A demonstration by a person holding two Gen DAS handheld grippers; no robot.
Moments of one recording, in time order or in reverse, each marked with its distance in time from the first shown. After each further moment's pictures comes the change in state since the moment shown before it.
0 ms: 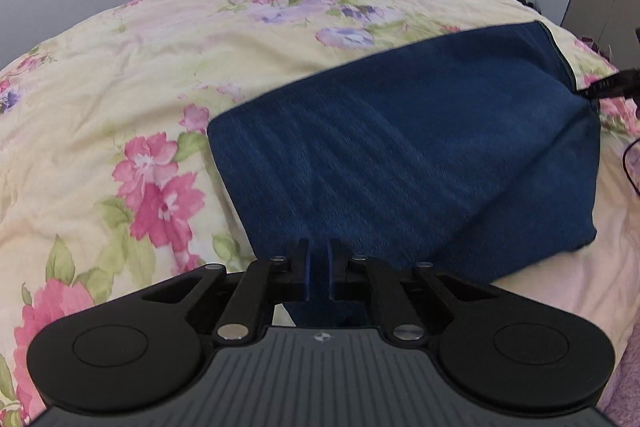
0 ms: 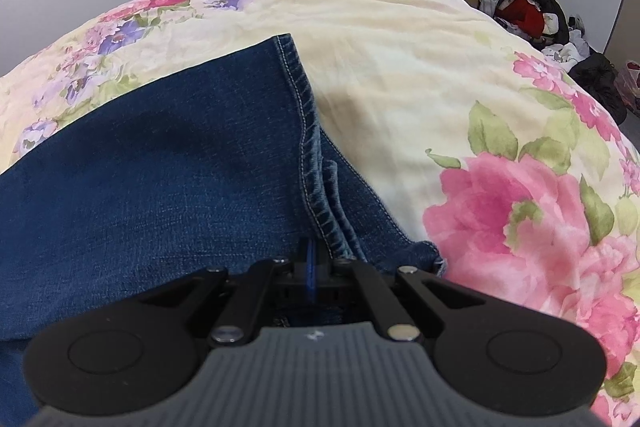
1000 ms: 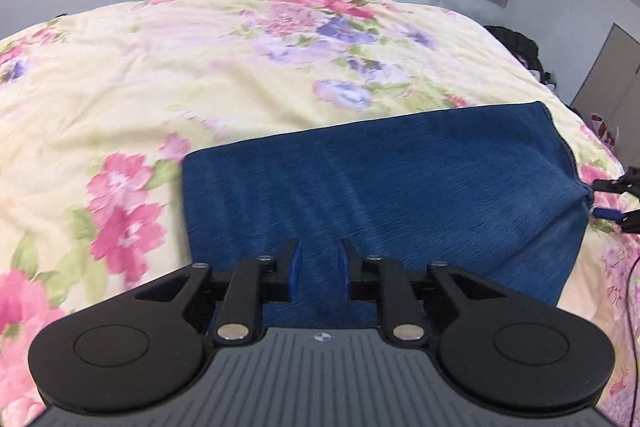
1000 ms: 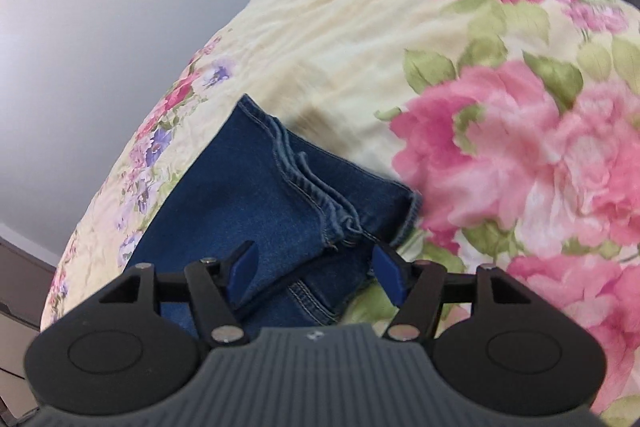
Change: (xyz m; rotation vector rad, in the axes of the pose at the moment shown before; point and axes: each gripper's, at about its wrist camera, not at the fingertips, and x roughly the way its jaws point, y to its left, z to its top) left arm 0.001 -0.014 0.044 -0.205 -0.107 -0.046; right arm -0.035 -0.084 -0.037 0.556 -0.022 0.334
